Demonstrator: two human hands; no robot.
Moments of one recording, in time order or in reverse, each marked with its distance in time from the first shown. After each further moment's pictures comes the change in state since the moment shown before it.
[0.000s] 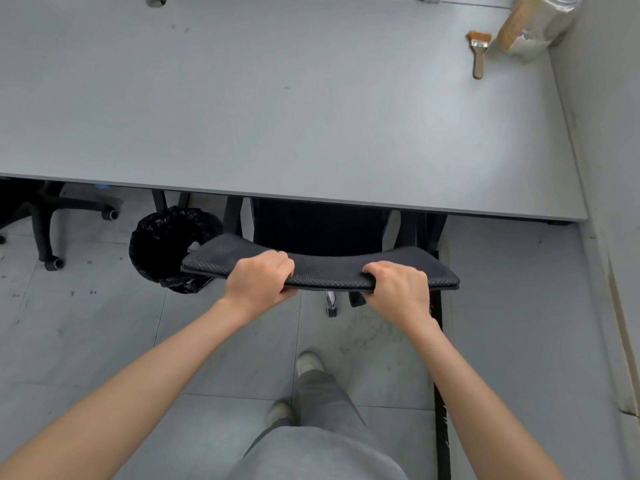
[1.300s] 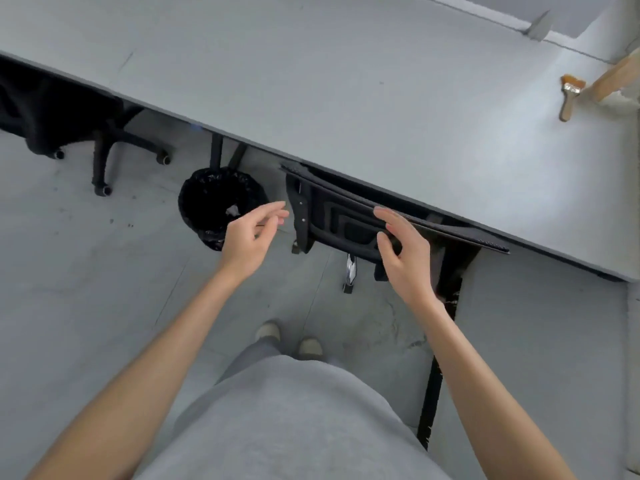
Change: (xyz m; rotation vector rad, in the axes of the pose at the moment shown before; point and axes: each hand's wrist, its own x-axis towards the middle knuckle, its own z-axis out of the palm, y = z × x) left_hand -0.094 -0.050 -0.039 -1.013 0.382 -0.738; right_hand 0.015 -0.101 -0.032 0.859 0.070 -0.062
